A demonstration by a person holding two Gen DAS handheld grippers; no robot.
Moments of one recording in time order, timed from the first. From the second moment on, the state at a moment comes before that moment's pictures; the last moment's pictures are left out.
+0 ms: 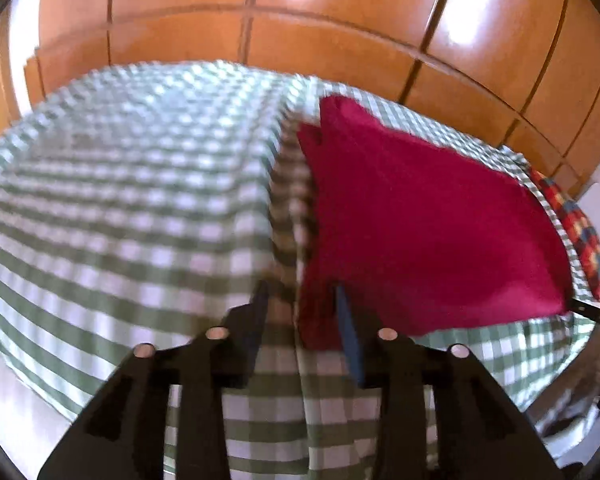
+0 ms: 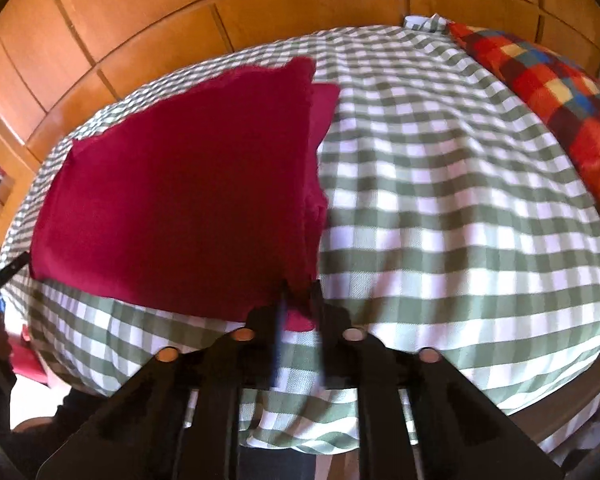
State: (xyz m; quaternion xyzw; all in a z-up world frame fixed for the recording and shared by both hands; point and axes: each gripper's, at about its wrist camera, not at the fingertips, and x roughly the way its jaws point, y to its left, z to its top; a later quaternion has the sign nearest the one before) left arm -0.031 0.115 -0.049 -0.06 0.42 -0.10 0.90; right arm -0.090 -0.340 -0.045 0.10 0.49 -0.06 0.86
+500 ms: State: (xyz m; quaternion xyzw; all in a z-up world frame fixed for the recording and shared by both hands) left arm -0.011 0.032 -0.012 0.04 0.35 -0.08 0.93; right arm -0.014 -0.285 -0.023 0.10 0.41 -0.06 0.91
